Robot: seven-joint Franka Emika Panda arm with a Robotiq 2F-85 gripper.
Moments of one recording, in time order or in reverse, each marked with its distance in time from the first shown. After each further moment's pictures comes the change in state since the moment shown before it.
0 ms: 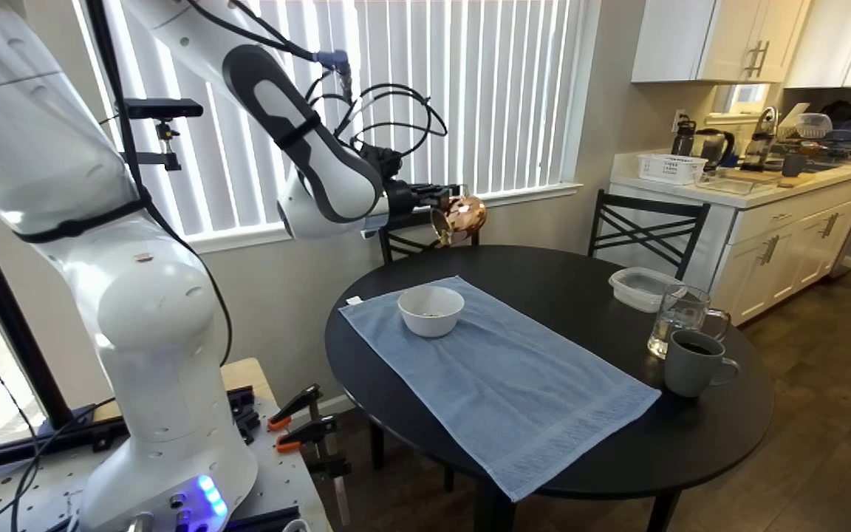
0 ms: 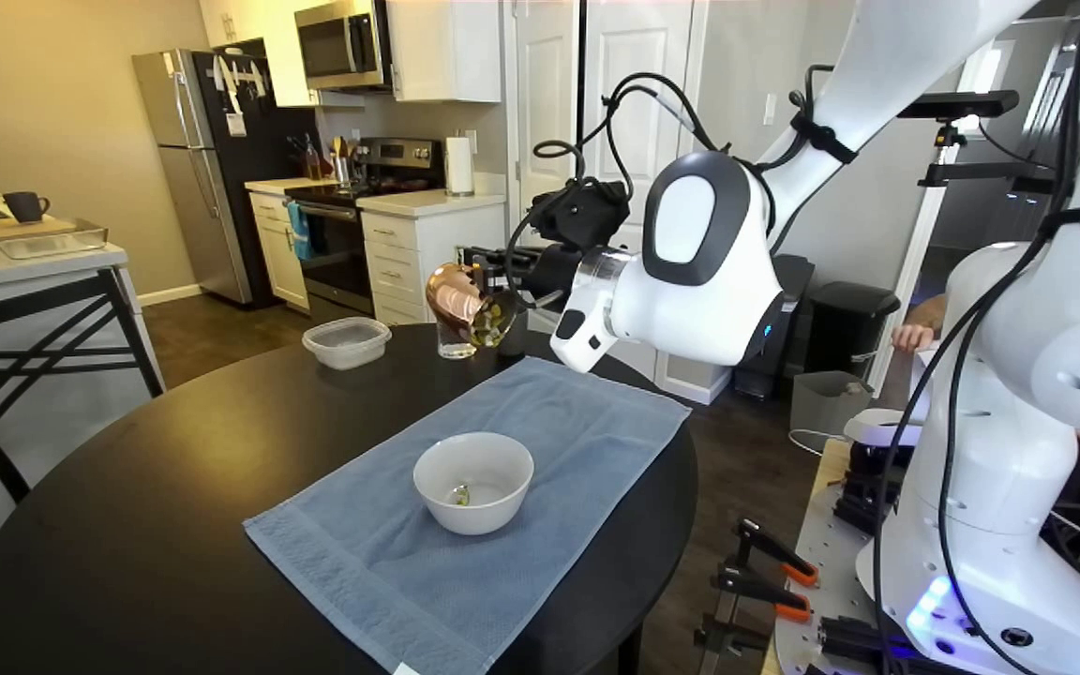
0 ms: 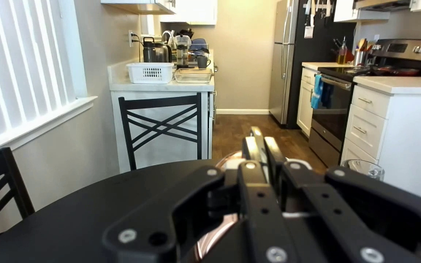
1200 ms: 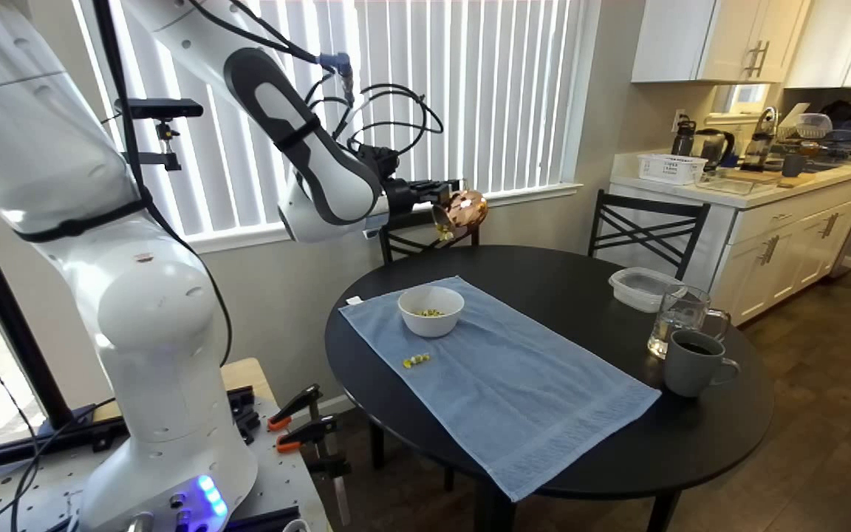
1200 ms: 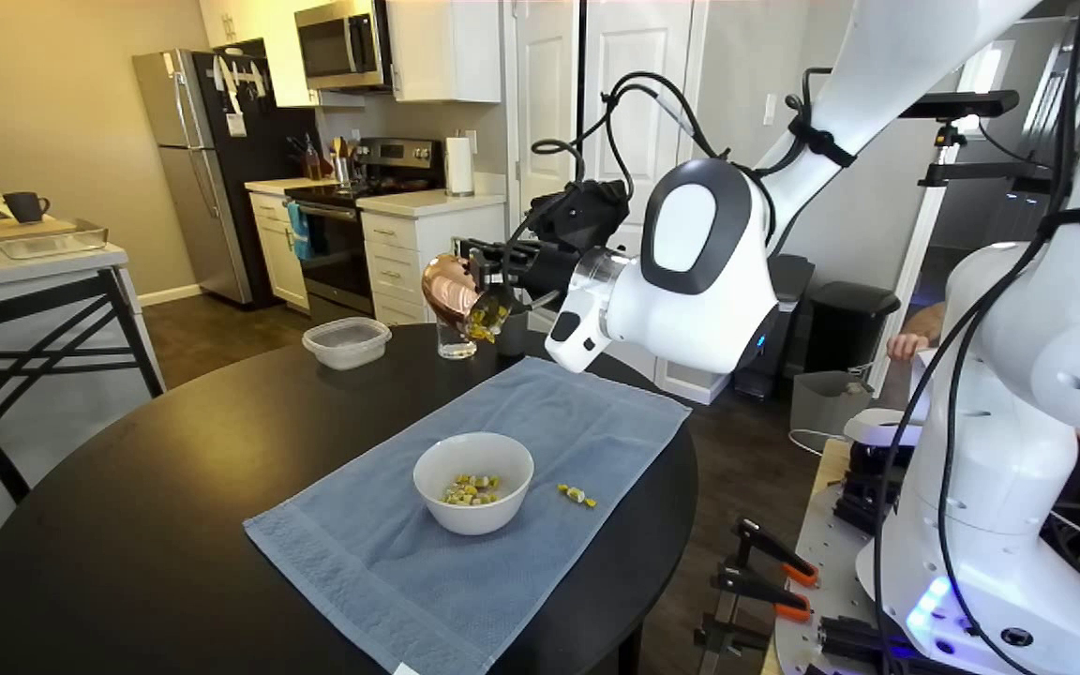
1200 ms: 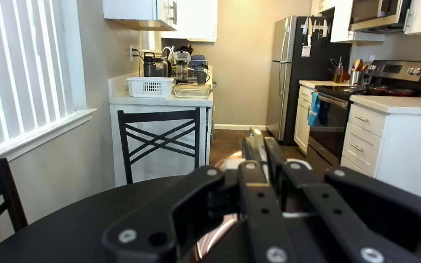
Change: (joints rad) arm 0.000 0.011 0.017 -0.004 0.000 -0.070 -0.015
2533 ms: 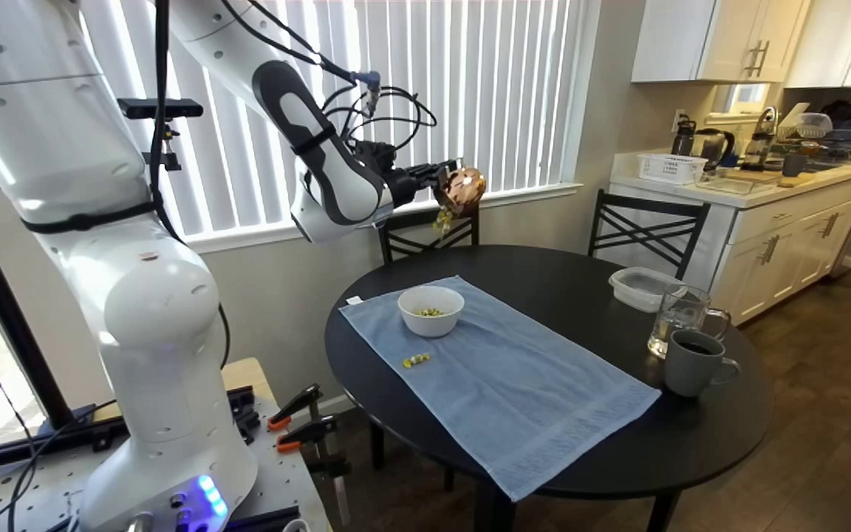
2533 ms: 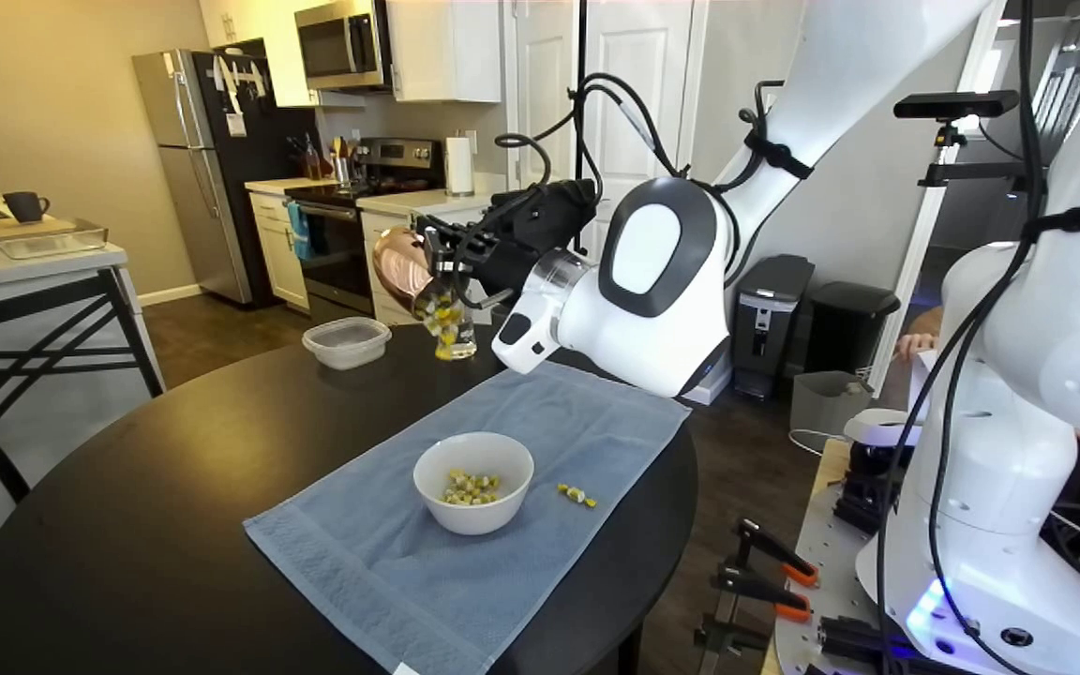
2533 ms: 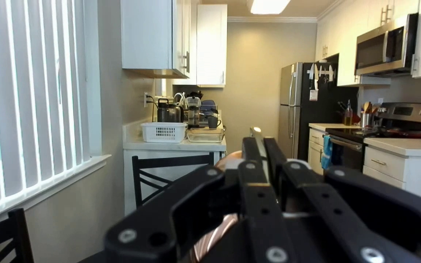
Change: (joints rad) arm 0.039 0.130 0.042 0.091 0.000 -0.215 0.000
